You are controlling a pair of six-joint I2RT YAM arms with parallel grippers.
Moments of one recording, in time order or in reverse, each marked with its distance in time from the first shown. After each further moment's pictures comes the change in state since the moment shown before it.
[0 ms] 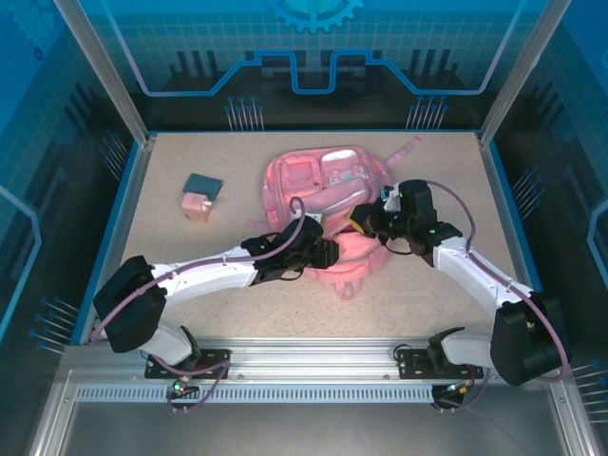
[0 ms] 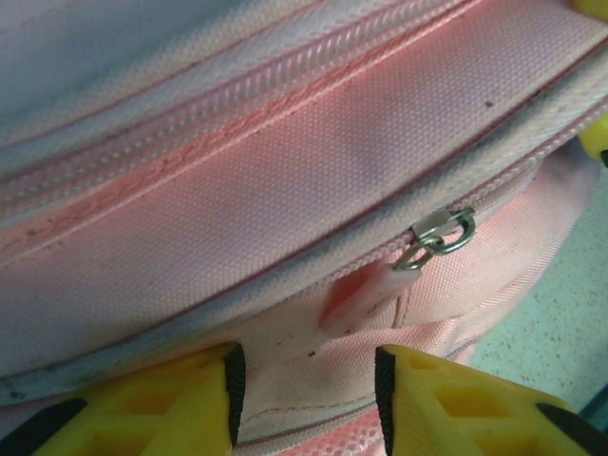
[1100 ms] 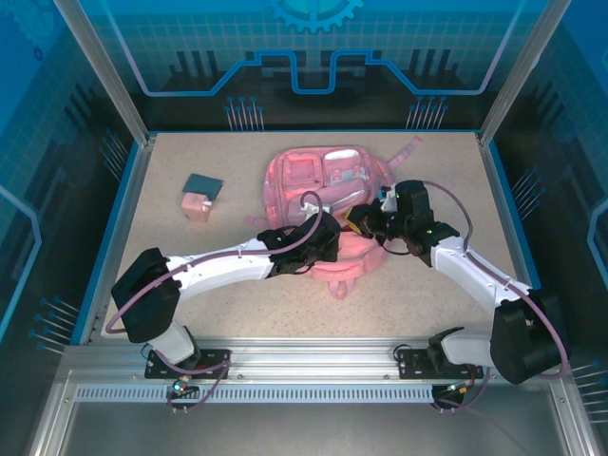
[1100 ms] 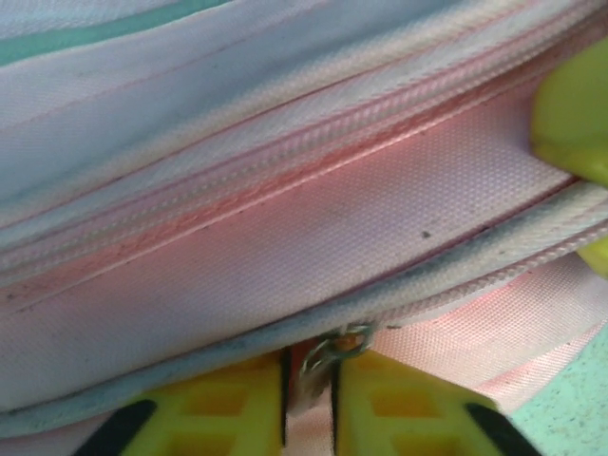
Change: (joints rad) left arm -0.034 0.107 0.173 -0.153 -0.194 0.002; right arm 0.022 0.011 0.000 0.011 0.014 0.010
